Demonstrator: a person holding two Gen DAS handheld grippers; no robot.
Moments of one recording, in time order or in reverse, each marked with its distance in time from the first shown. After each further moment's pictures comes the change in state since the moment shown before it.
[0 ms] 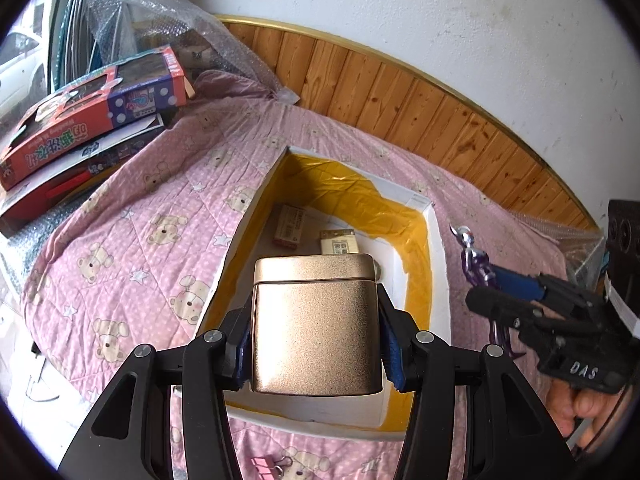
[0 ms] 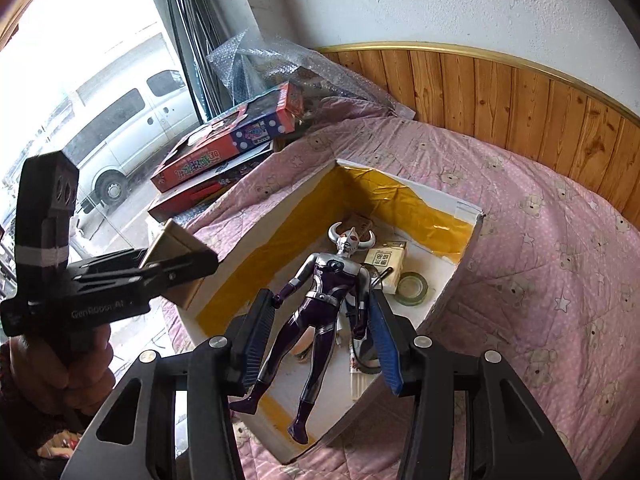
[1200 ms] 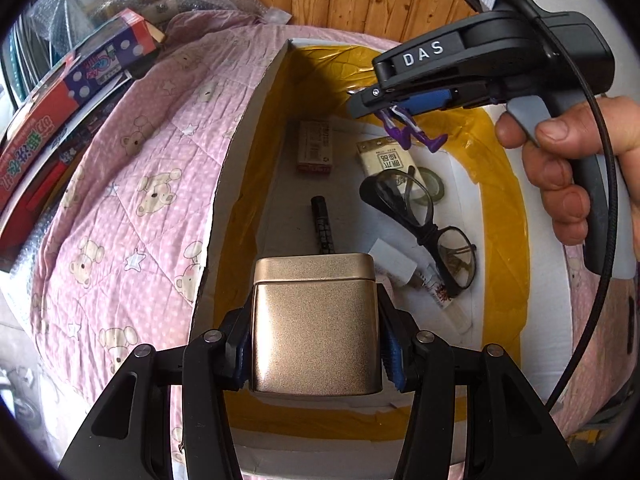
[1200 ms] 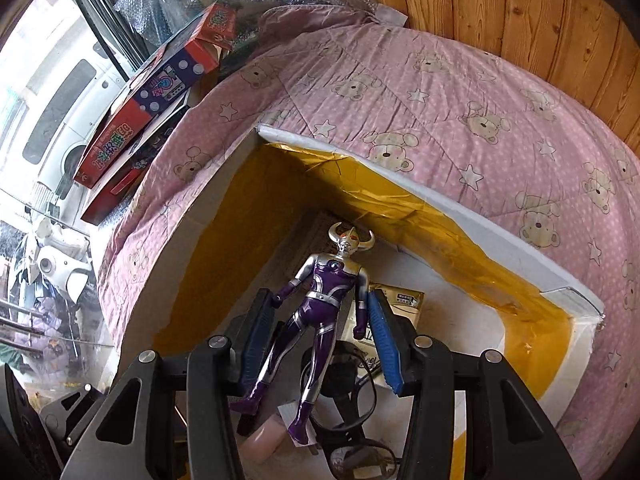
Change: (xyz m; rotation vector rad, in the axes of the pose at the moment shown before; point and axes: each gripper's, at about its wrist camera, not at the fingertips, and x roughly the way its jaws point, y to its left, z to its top) left arm 0.089 0.013 -0.022 0.195 0.254 0.115; right arm 0.201 -0.041 0.090 0.134 0.334 -0.041
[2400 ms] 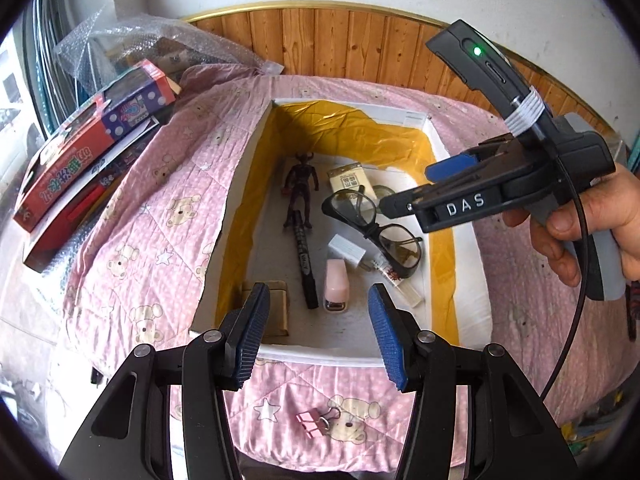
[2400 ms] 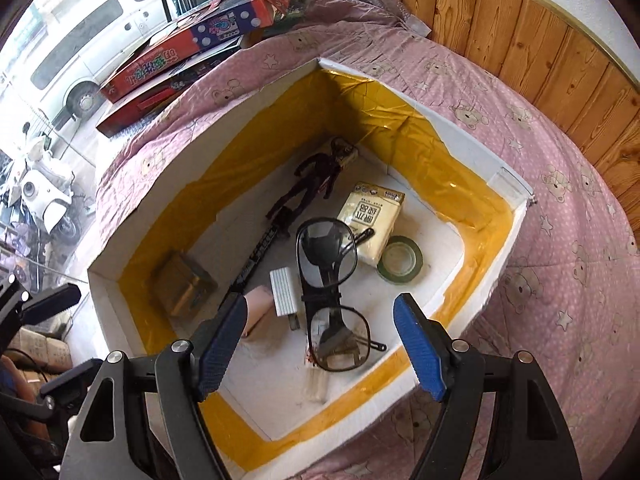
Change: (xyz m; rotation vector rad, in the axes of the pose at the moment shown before) left arm -0.094 -0.040 -0.045 0.030 -0.157 0.032; right arm -0.065 0.027 -0.096 -0.231 0.033 -0.115
